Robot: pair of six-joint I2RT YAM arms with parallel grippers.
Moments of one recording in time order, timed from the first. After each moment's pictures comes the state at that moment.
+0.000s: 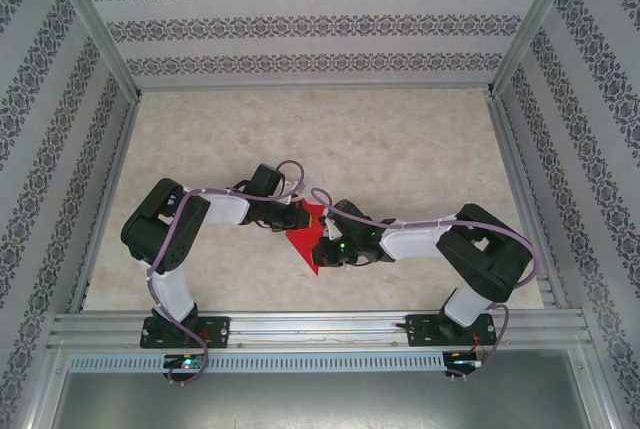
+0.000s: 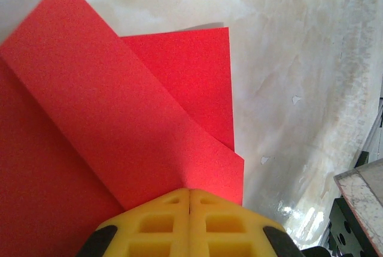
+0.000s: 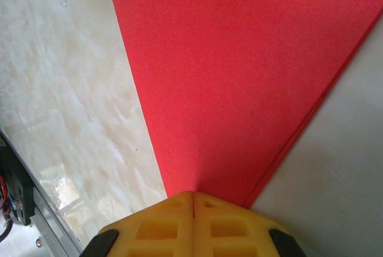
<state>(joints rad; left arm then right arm) -0.47 1.83 0.83 0.00 0.66 -0.54 0.85 1.64 0.64 0.03 -0.45 0.78</state>
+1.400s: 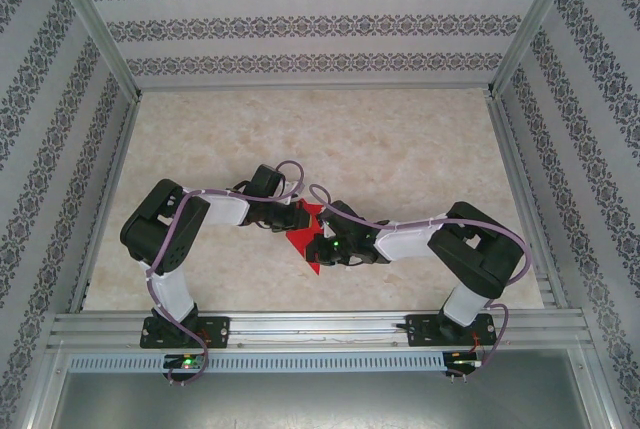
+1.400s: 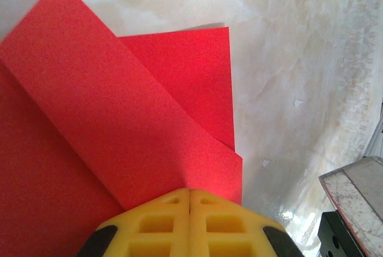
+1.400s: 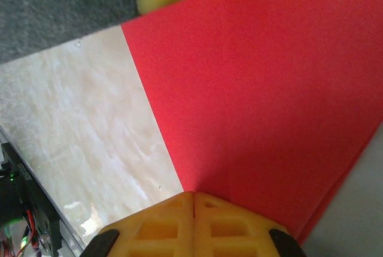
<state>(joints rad) -0.48 1.82 0.82 0.01 0.64 -0.55 0.88 1.68 0.65 0.14 -0.40 0.95</state>
